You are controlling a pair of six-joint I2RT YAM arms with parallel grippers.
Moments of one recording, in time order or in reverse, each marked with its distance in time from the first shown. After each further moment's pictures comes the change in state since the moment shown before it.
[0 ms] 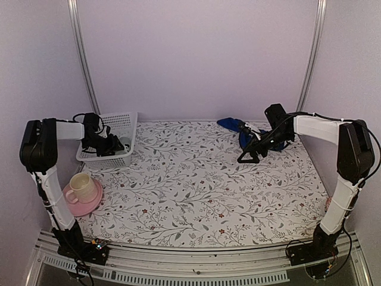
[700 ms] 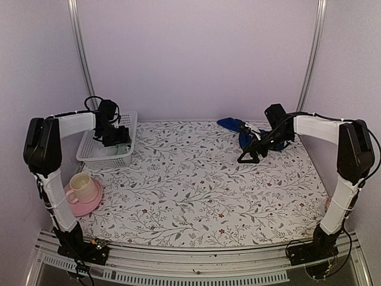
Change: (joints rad) left arm -0.193 -0.029 0.163 -0.159 -0.385 0.053; right arm 0.000 0.000 0.000 -0.002 0.003 -0.001
